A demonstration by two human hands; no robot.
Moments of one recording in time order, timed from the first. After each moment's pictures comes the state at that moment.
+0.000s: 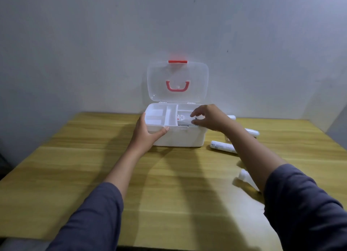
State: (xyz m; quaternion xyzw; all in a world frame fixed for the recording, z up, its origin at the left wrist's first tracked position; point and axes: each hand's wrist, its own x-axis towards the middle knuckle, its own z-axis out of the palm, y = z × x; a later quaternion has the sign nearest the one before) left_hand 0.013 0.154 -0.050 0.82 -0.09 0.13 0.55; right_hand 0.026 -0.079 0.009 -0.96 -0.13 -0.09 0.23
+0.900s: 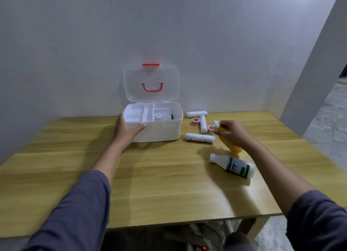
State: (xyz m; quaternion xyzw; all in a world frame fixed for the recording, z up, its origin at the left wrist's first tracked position) left_hand 0.018 0.155 -0.050 0.83 -0.07 0.12 0.55; right_hand -0.098 -0.173 -0.015 -0.94 0.07 -0.13 0.30
